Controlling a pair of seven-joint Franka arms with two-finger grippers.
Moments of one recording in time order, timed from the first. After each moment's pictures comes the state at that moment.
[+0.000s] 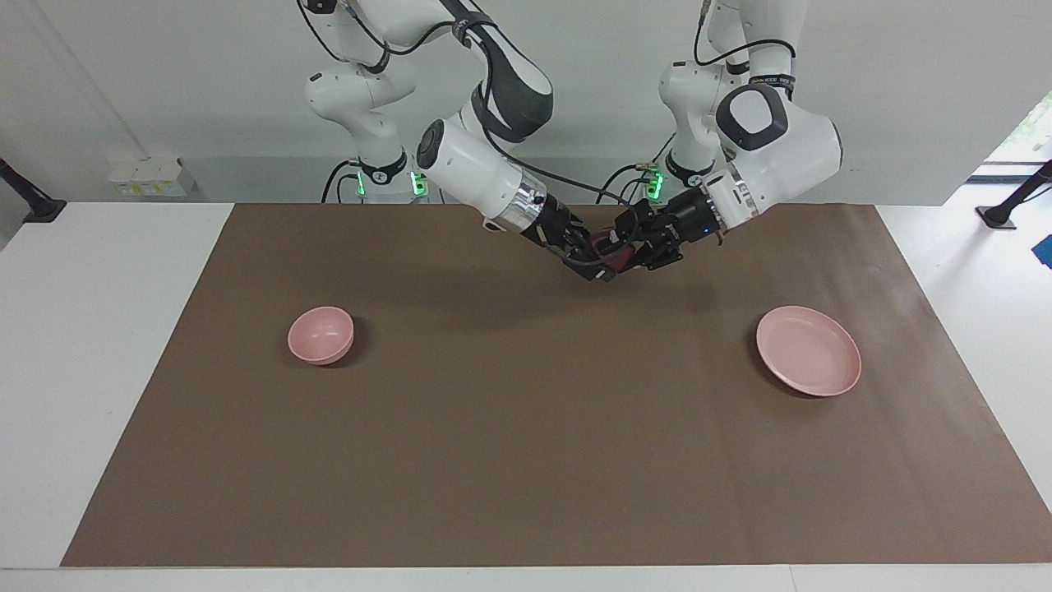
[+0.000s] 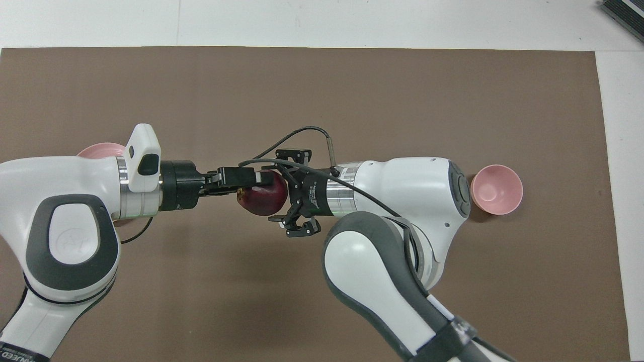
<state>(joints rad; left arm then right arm) -0.34 -0.08 0.01 -2.12 -1.14 2.16 0.27 0.53 0.19 0.07 -1.87 1.03 2.41 1.27</state>
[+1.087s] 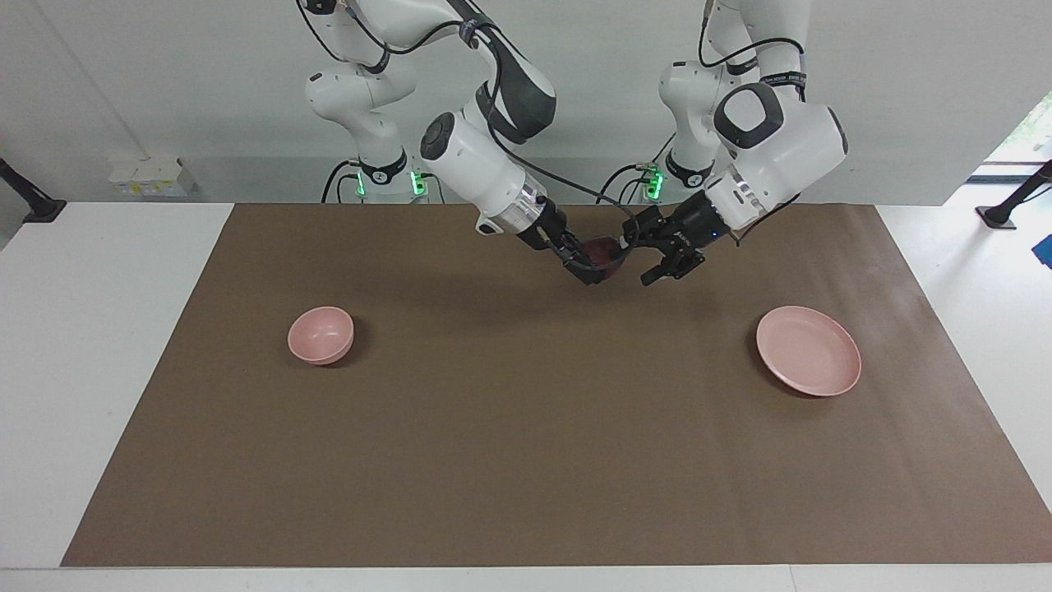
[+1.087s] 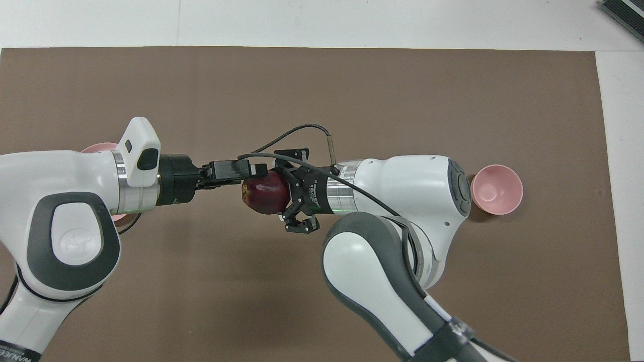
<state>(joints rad) -0.34 -0.07 0.01 -2.09 -0.90 2.22 0.20 0.53 0.19 0.07 -1.86 0.78 2.41 1.27</state>
